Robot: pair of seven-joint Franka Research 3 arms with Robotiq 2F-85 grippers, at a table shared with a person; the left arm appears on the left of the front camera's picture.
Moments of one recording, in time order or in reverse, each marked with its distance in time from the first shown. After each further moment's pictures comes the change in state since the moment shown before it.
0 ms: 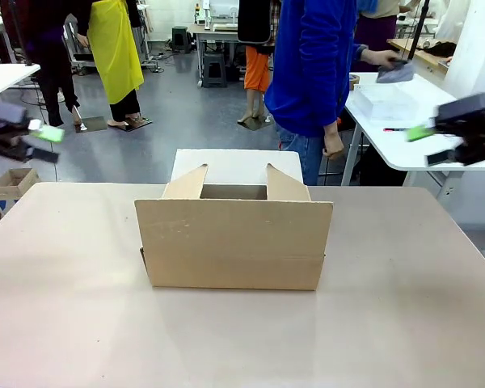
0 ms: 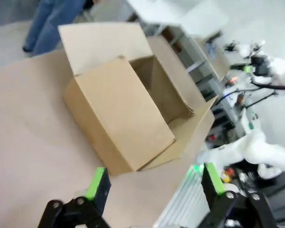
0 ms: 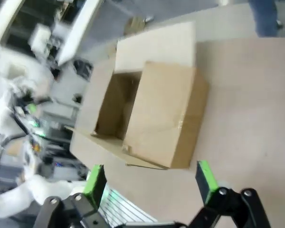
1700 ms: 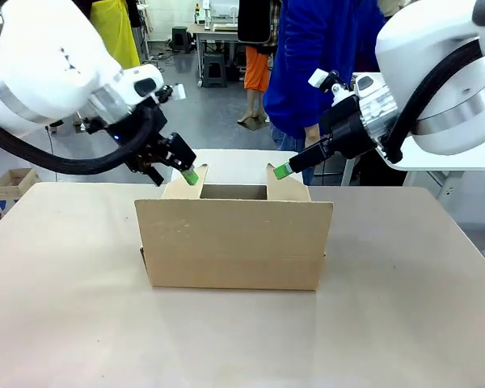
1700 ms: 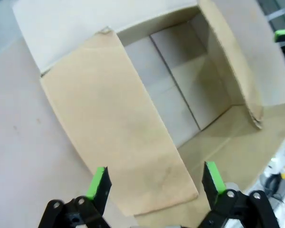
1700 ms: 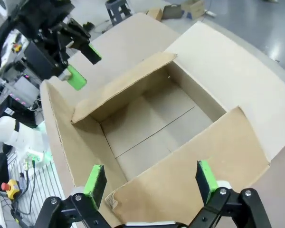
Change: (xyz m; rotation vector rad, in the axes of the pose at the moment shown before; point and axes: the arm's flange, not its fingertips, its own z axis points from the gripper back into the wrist) left arm 0.049 -0.082 -0.222 0.460 0.372 -0.016; right arm 0.030 0.051 -0.191 0.111 0.135 0.668
